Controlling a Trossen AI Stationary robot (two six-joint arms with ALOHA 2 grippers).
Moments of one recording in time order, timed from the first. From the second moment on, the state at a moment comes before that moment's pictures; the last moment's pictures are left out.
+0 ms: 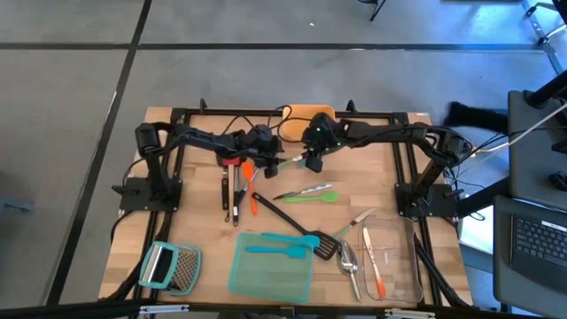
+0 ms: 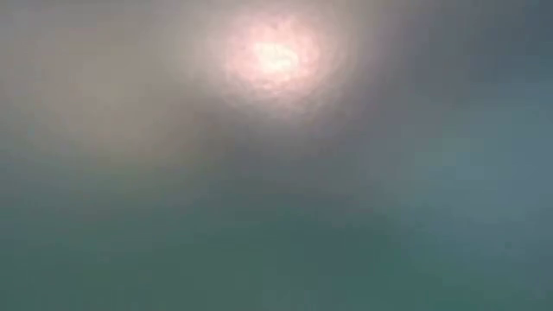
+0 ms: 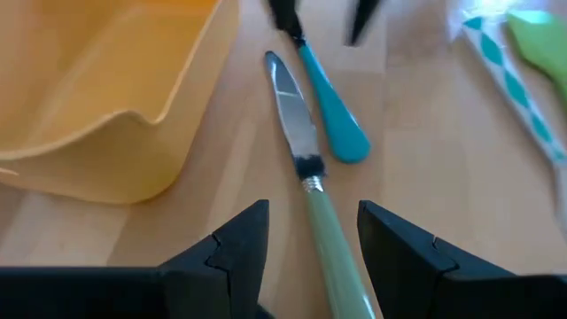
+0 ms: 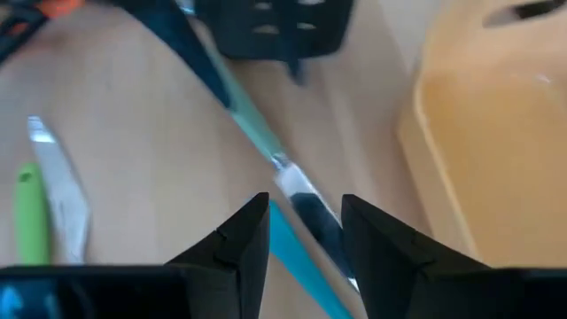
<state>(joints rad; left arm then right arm) 0.39 1.83 0.89 0.28 0.10 0.17 -0.40 1.73 1.05 -0.25 -0.14 -0.14</state>
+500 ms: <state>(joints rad) 0.39 1.86 0.90 0.32 0.10 0.16 -0.40 1.81 1.05 -0.19 -0.27 -0.18</state>
